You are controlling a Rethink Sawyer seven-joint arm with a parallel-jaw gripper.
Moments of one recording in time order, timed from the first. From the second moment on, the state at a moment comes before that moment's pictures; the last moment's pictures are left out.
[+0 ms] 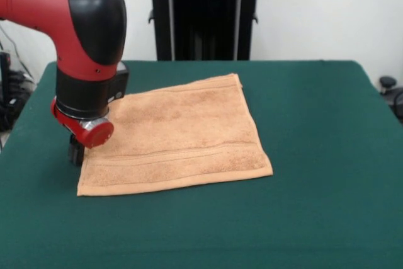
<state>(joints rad) -0.41 -0.31 -0.11 1.34 -0.31 0.41 2.34</state>
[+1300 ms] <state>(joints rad) -0.39 -0.31 -0.12 1.33 -0.33 0.41 2.34</state>
